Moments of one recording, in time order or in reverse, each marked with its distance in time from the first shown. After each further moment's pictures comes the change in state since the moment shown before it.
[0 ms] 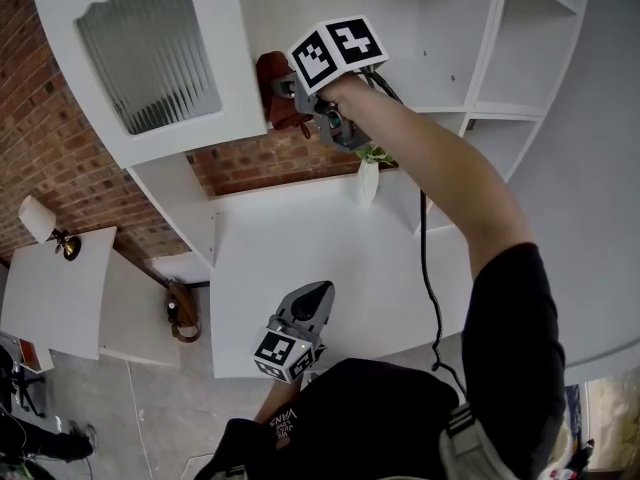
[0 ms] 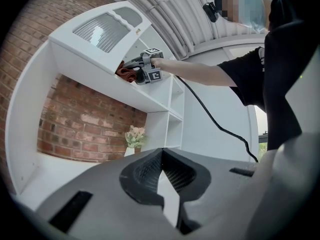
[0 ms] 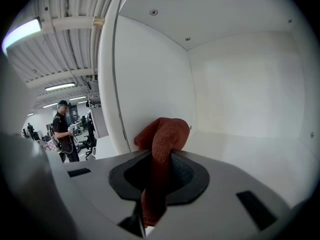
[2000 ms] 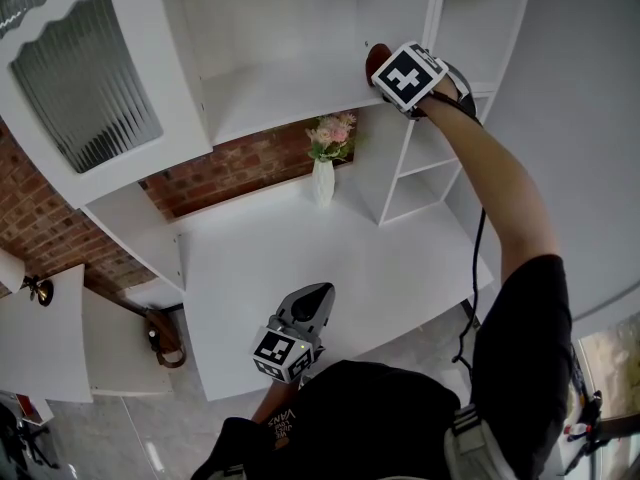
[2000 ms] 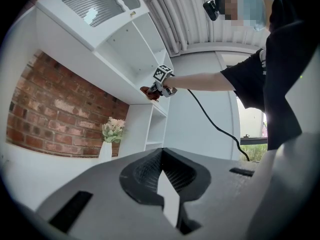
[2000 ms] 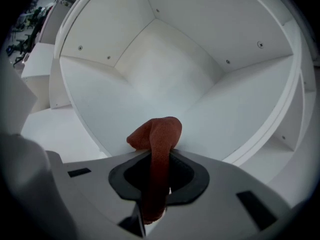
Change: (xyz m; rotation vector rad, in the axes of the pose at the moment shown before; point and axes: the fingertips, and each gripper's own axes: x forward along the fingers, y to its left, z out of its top) left arm 0.043 -0.036 -0.014 -0.036 0.050 -0.218; right arm -0.206 -0.230 -0.081 -0.496 0.443 -0.892
